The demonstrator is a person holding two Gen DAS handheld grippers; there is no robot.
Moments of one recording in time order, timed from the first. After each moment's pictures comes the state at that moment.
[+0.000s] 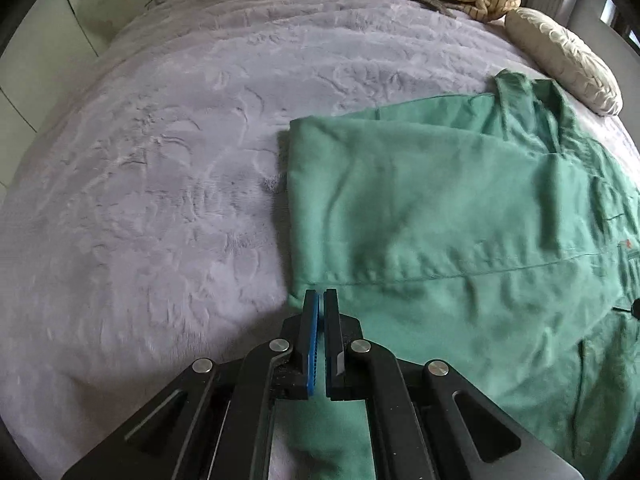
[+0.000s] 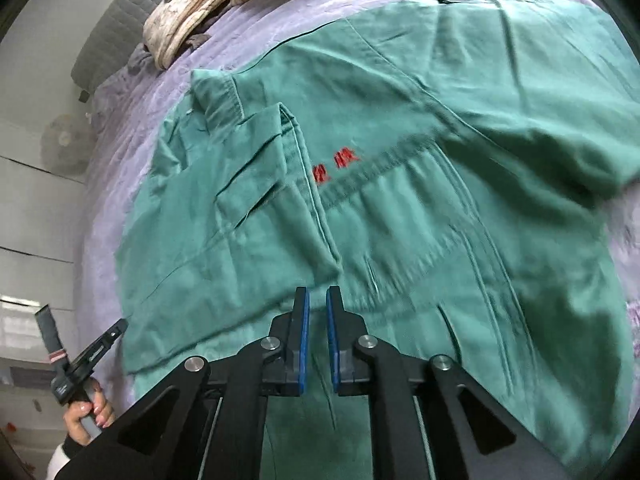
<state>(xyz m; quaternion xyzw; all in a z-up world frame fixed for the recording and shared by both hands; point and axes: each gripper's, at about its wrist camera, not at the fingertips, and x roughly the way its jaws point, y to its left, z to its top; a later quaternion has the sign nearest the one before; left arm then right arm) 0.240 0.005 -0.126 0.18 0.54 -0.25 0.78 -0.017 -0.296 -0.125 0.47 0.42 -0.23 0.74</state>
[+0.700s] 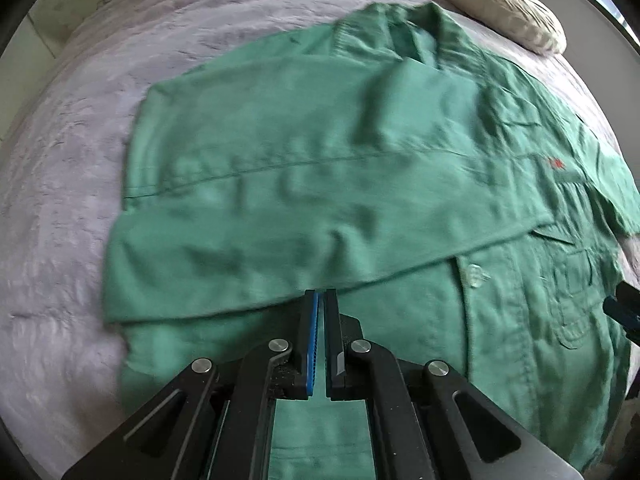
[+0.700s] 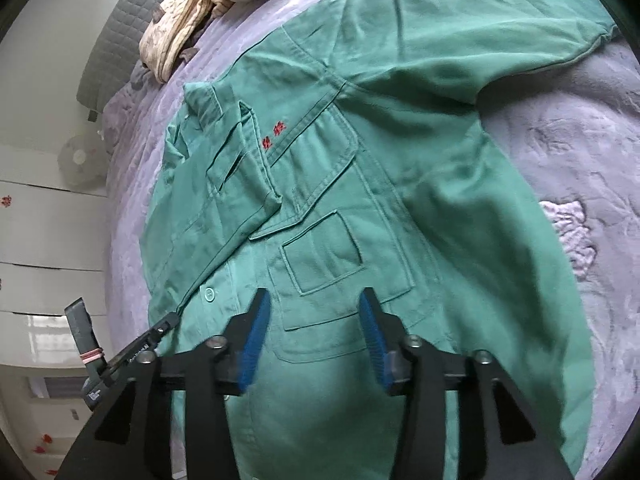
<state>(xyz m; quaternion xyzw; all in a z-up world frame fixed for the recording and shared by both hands) 0.118 -0.063 -0.125 0.20 0.58 -0.31 0.72 -0.097 -0.289 -0.118 0.53 0.40 -0.21 0.72</state>
